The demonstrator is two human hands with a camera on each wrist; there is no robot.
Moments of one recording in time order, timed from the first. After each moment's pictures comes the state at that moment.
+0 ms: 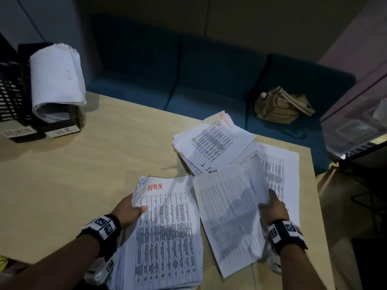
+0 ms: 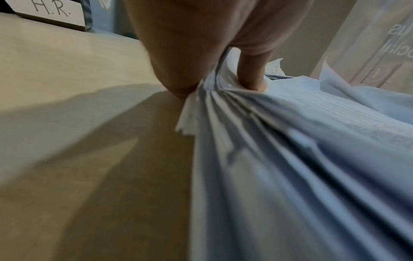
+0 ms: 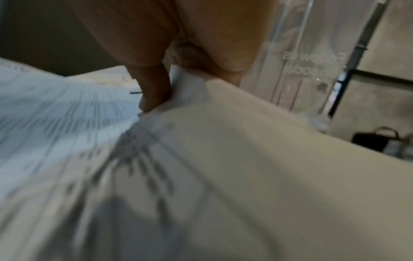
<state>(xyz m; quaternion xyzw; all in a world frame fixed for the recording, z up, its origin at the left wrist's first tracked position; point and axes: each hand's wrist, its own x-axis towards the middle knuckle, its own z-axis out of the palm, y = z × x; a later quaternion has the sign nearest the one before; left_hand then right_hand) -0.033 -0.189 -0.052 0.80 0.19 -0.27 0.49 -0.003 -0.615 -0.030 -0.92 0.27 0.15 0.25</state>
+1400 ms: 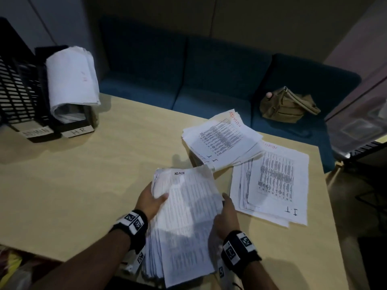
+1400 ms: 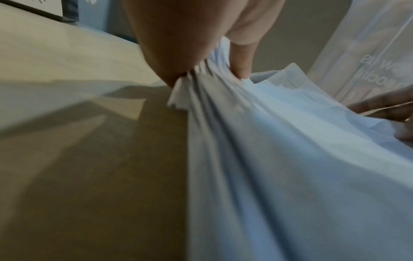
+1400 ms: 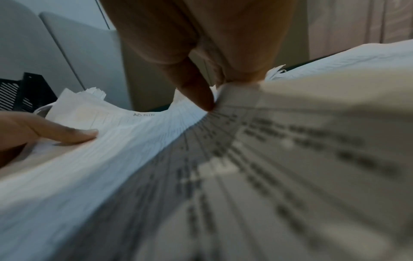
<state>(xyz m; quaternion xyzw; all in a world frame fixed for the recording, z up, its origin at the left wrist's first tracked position) -0.029 -0.202 -0.055 0.74 0.22 -0.15 0.63 -0.050 -0.439 -0.036 -0.83 0.23 0.20 0.47</state>
